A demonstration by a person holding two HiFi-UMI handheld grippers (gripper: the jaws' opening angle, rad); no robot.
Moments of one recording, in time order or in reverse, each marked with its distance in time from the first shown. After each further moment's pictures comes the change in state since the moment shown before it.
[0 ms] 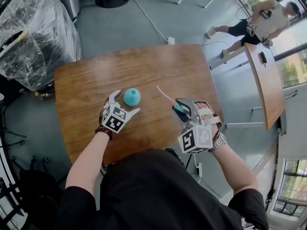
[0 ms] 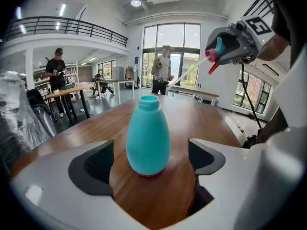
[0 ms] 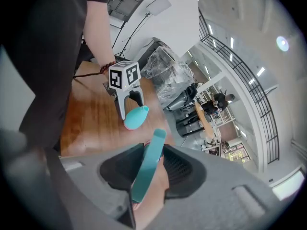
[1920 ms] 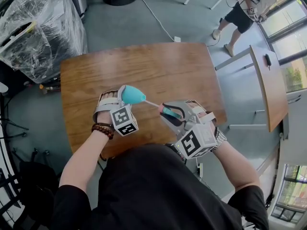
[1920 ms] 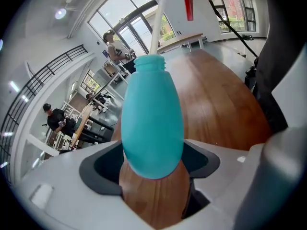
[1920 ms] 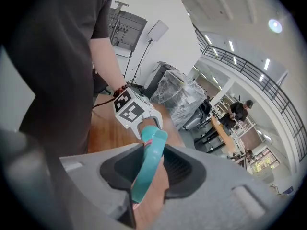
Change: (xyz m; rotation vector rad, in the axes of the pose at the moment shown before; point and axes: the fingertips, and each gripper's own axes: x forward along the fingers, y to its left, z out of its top) left arm -0.048 0.010 -0.006 0.622 0.350 0.254; right arm -0.026 0.028 0.082 0.058 -0.271 0.209
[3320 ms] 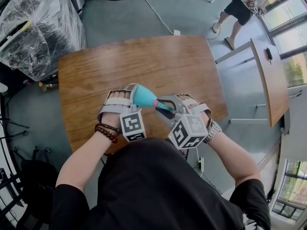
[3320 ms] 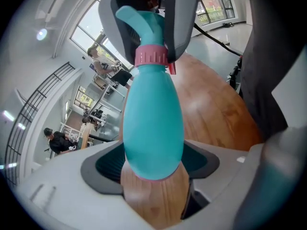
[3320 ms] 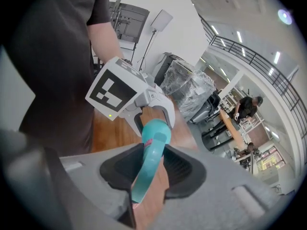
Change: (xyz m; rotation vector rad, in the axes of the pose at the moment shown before) left arm -0.037 -0.016 0.054 0.224 -0.033 0.021; right arm 0.030 0.018 -0.019 0.004 0.088 0.097
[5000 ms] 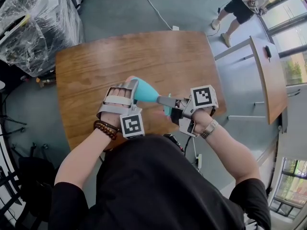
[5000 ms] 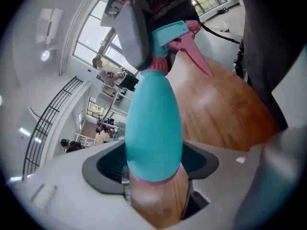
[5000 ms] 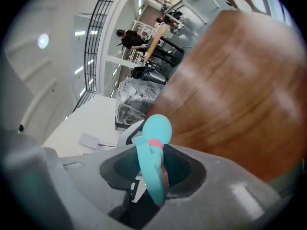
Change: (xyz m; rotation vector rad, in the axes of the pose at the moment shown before) left arm -0.005 0.007 0.012 0.076 -0.027 0.169; right arm 0.006 -0.008 -0.046 1.843 -0.283 0.489
